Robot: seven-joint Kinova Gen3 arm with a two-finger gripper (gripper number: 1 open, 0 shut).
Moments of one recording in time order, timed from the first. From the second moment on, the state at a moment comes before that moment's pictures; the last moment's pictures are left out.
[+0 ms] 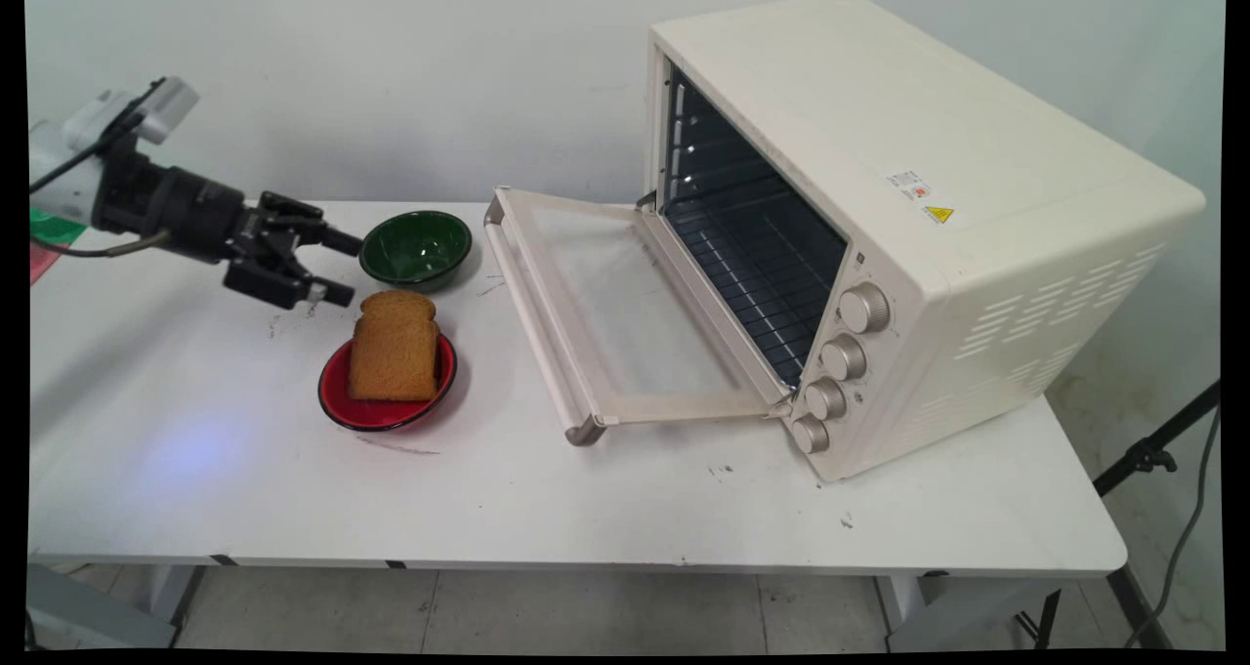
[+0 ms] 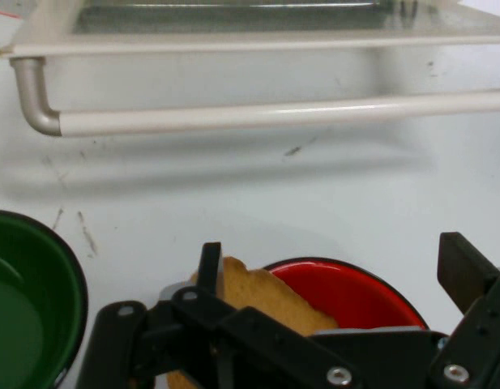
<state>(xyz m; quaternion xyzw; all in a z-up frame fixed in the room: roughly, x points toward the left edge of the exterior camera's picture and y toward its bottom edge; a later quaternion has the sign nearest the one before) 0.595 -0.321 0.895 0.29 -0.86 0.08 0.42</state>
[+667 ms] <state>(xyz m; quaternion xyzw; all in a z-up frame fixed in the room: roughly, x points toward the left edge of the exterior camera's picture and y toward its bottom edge) 0.523 -0.359 0.888 0.31 -0.87 0.10 0.37</state>
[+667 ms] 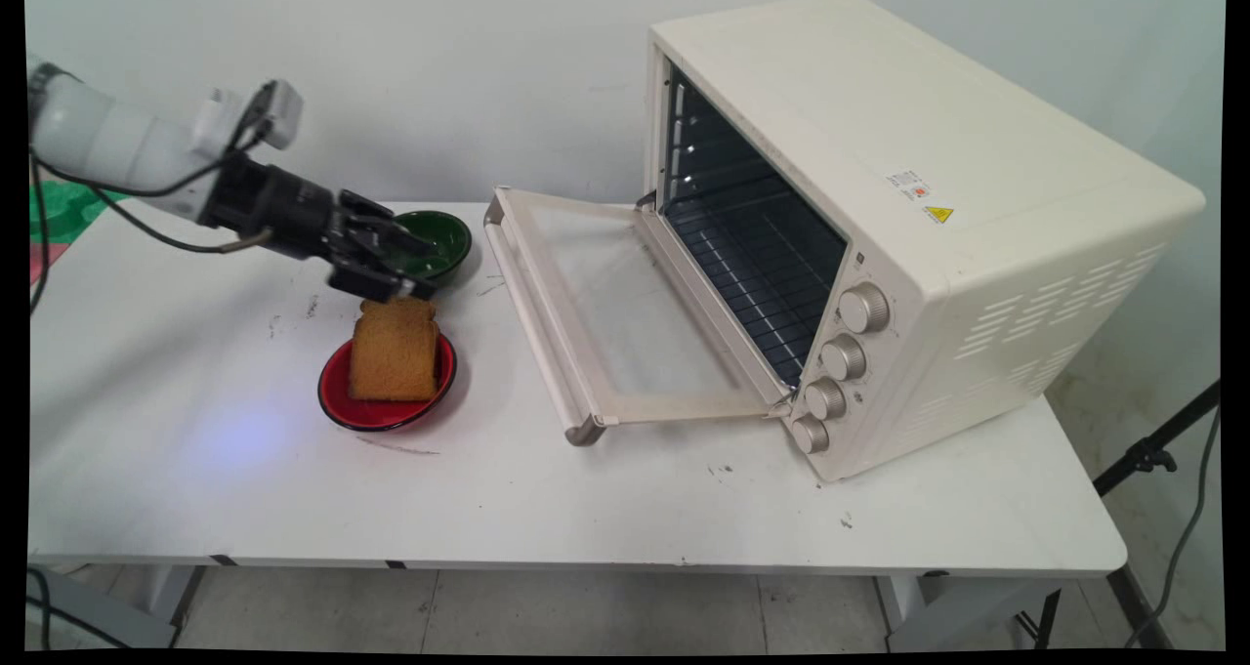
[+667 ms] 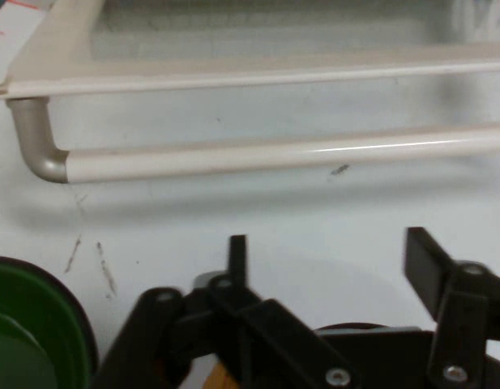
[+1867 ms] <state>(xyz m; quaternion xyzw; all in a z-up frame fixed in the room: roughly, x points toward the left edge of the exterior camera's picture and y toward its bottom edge) 0.423 -0.405 0.812 0.32 -0.89 0.11 0.30</state>
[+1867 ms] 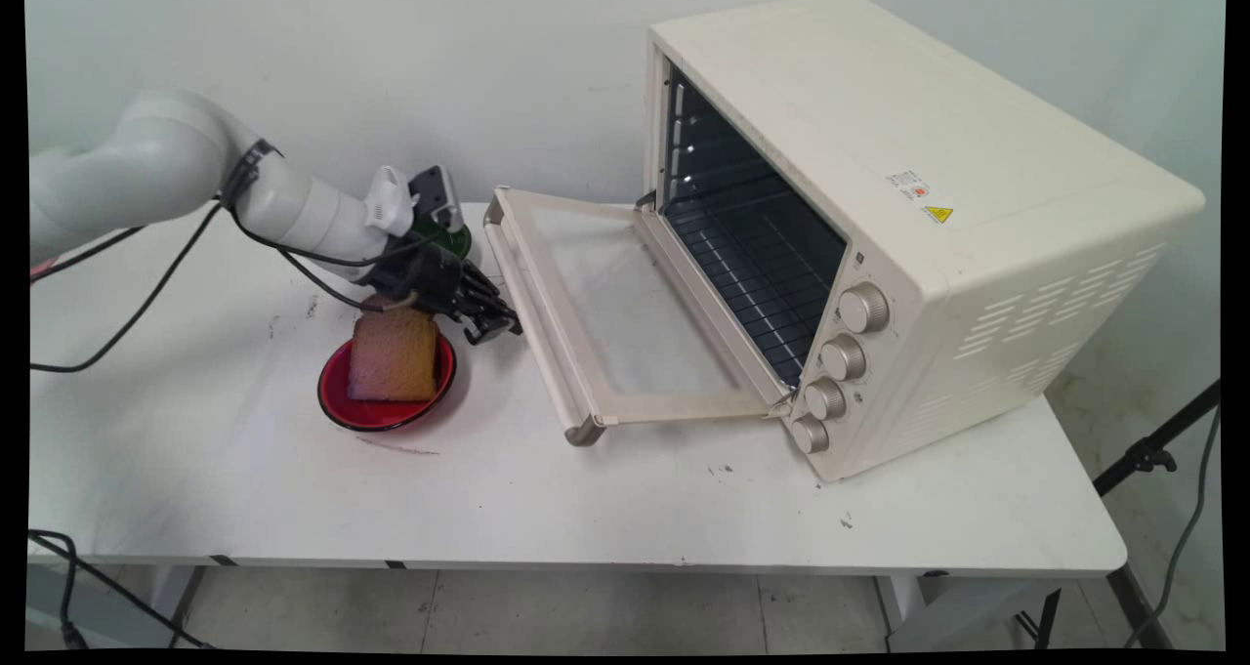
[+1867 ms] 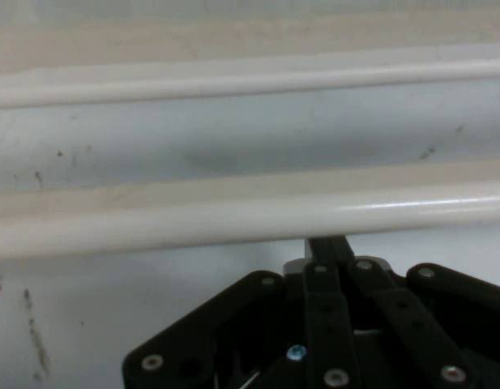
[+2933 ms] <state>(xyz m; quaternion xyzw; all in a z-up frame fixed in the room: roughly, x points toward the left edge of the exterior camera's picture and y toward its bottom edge) 0.414 -0.418 0.863 0.35 -0.87 0.11 0.34</state>
